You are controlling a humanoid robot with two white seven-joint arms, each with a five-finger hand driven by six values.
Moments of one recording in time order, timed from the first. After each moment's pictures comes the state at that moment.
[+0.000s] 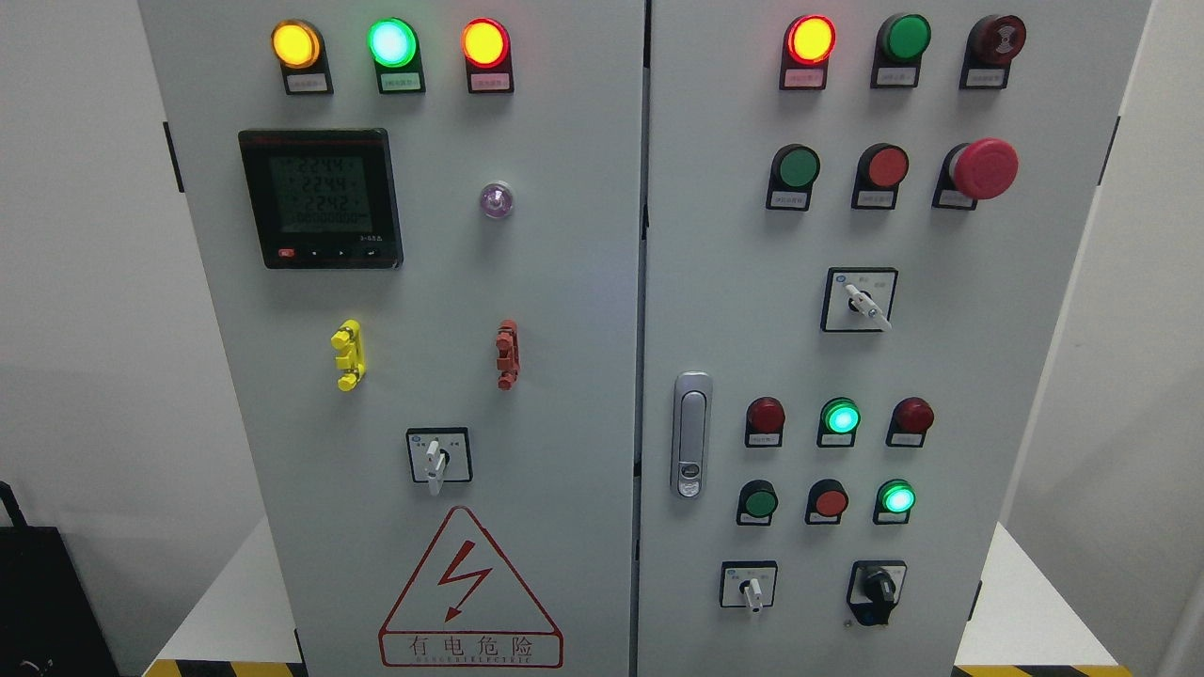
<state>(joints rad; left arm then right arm) 0.07 0.00 -0.14 -0.03 0.07 -0.04 -0.02 0.15 0.12 -0.13 -0.13 0.21 0.11 -0.12</state>
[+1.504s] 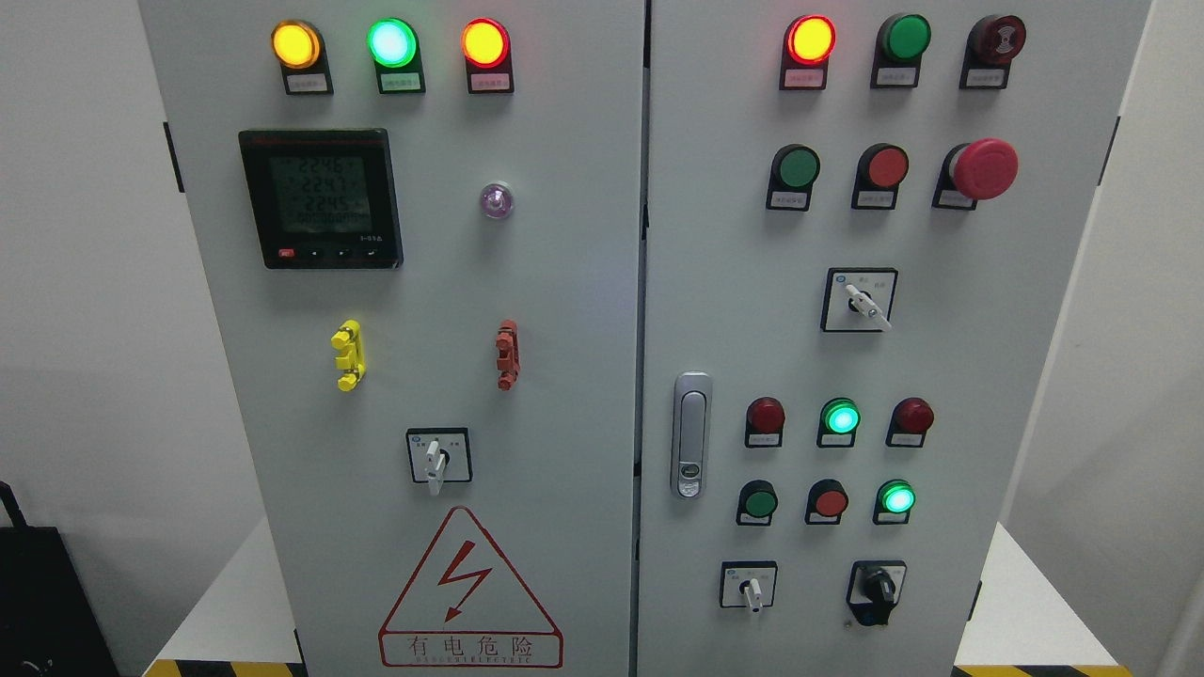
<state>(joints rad) 0.24 0.00 -0.05 -0.64 -0.03 0.05 0.04 0.15 0.12 -0.13 -0.13 0.21 0.11 -0.12</state>
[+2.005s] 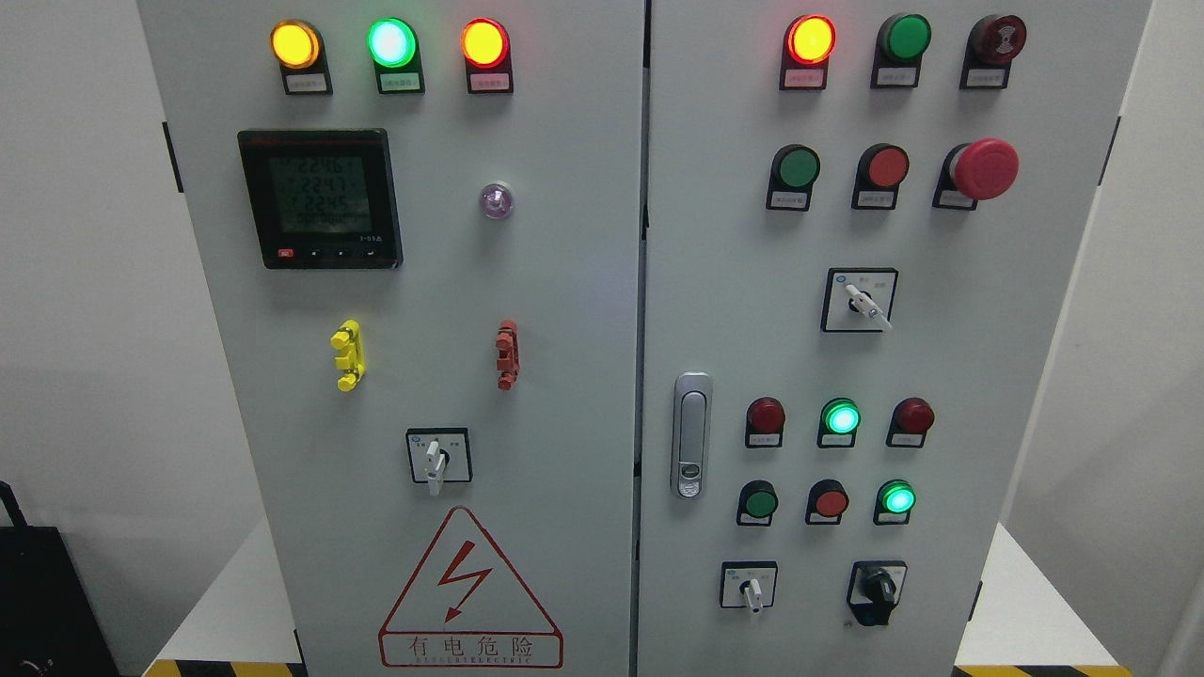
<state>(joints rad) 0.28 0.00 -0.02 -1.06 -0.02 0.04 0.06 0.15 0.12 -0.13 -0.13 0.21 0.11 -0.12</state>
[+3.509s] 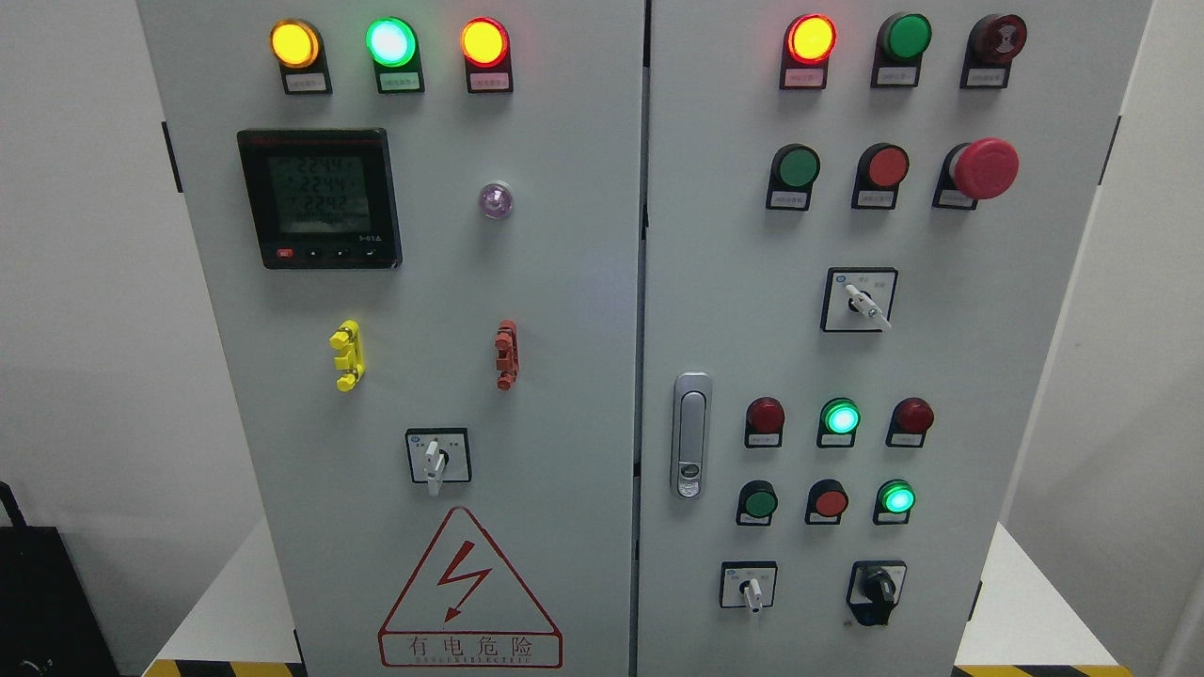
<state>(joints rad) 0.19 0.00 0.00 -1.95 0.00 0.15 0.13 0.15 0.12 -0.13 -0.13 0.21 0.11 -0.12</state>
